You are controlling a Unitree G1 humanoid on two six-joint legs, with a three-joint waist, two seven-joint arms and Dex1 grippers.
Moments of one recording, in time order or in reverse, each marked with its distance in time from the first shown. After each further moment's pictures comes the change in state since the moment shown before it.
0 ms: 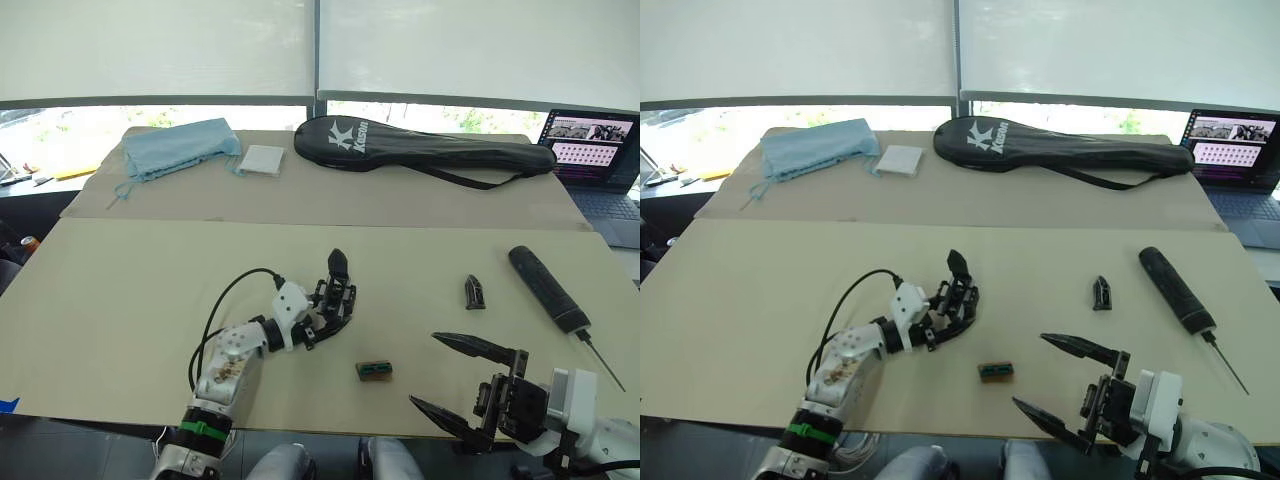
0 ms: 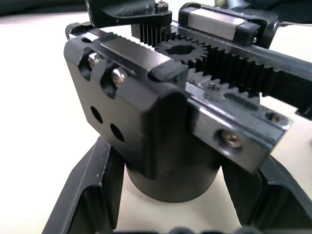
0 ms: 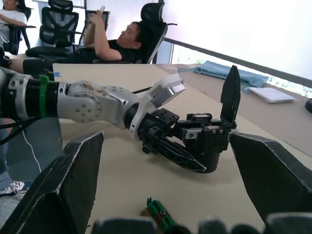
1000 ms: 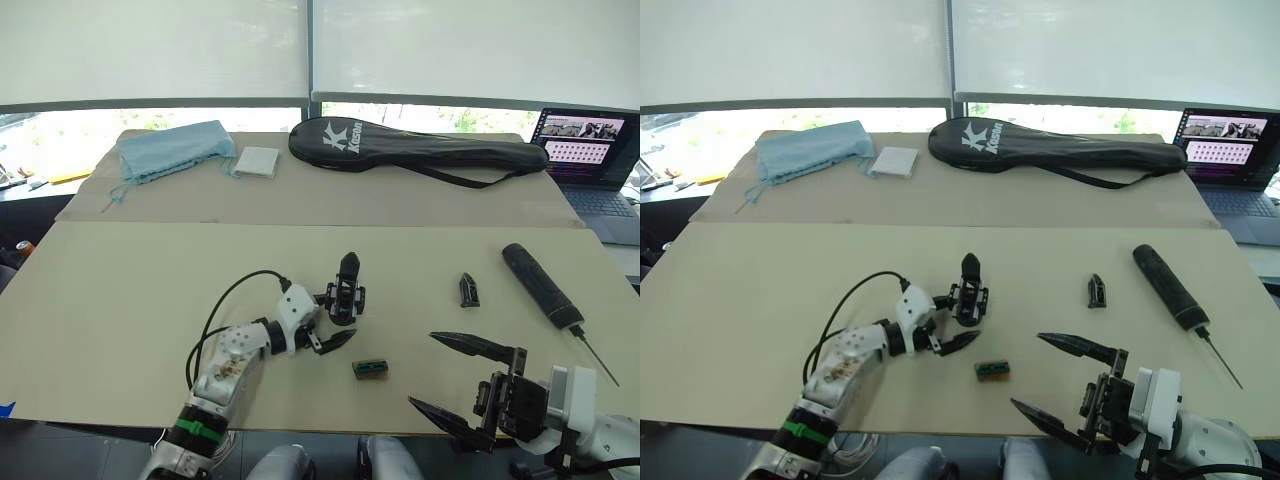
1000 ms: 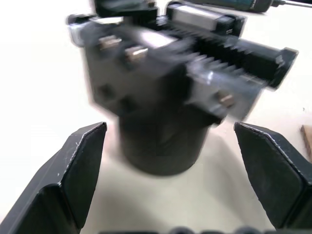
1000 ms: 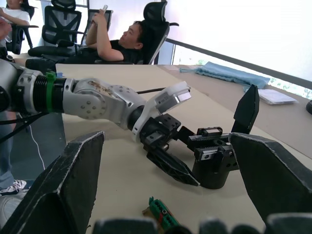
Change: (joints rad) left arm -0.087 0.152 -0.027 0.058 -0.115 0.067 -0.100; right arm -0.011 -0.013 0.004 -0.016 0.008 0.017 -0.010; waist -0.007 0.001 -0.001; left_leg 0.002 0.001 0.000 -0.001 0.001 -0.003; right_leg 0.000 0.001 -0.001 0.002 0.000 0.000
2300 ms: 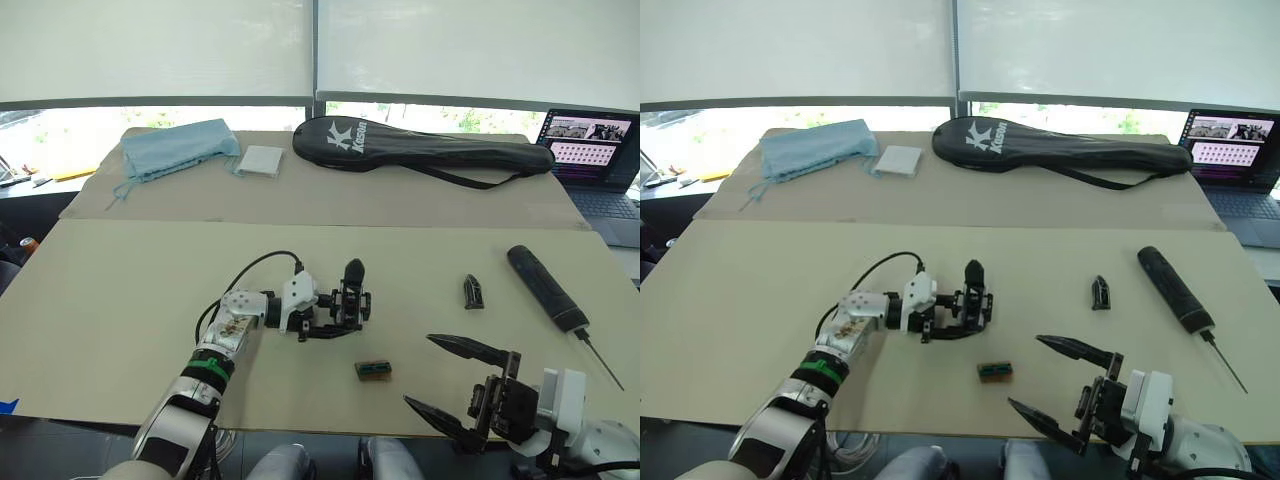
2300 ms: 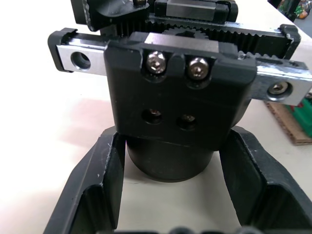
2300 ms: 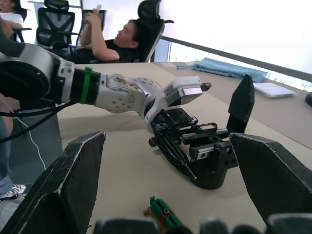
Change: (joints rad) left arm -0.256 -0.037 -0.011 0.405 0.065 -0.248 -0.364; right arm 0.040 0.037 0.010 -0.005 -0.037 0.022 -0.048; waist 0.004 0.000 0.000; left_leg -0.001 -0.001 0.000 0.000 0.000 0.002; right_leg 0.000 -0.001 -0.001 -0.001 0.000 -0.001
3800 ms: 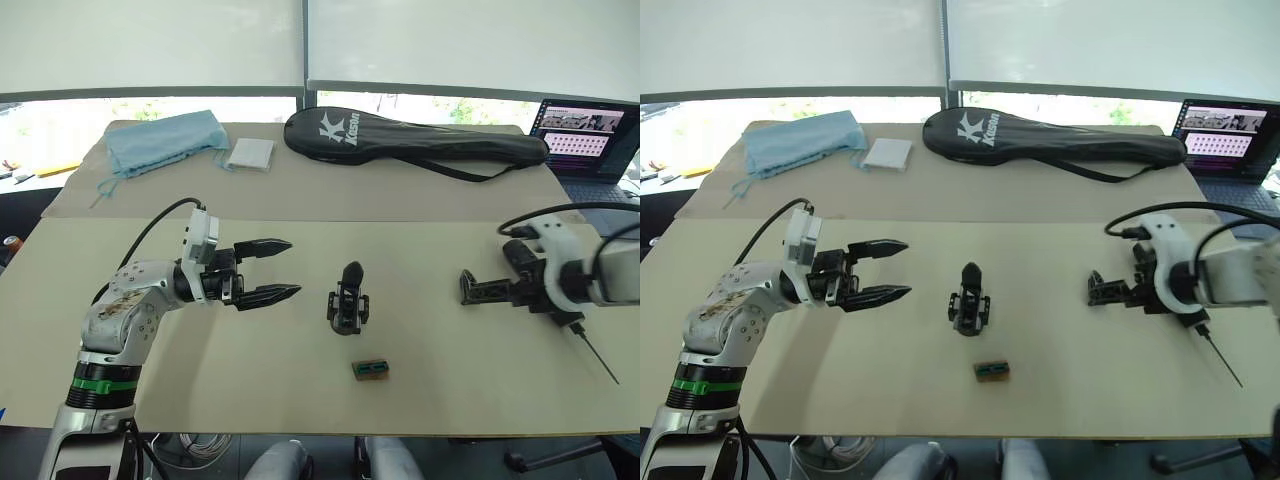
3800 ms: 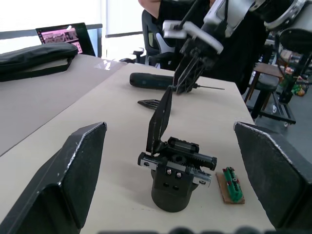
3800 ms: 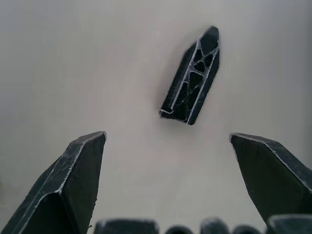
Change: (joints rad) left arm 0.125 0.354 0.287 -0.640 -0.533 0.560 0.019; right arm -1.230 -0.530 0.248 0.689 0.541 1.719 -0.849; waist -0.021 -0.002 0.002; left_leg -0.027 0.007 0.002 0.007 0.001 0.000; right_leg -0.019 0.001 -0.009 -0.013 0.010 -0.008
